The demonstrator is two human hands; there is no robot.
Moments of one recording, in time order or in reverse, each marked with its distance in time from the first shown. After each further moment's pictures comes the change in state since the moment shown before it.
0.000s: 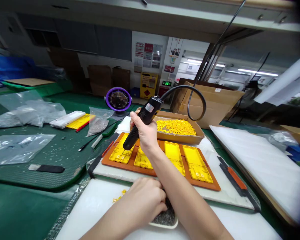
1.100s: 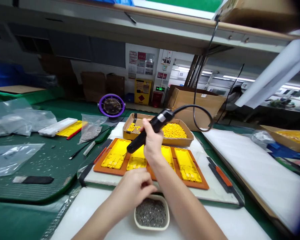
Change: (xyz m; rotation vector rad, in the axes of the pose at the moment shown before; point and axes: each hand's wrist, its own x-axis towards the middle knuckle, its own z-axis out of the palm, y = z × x) left_hand 0.008 -0.015 -0.004 -0.262 0.294 -0.128; right_hand -0.005 -0.026 -0.026 0.035 0.278 -0.081
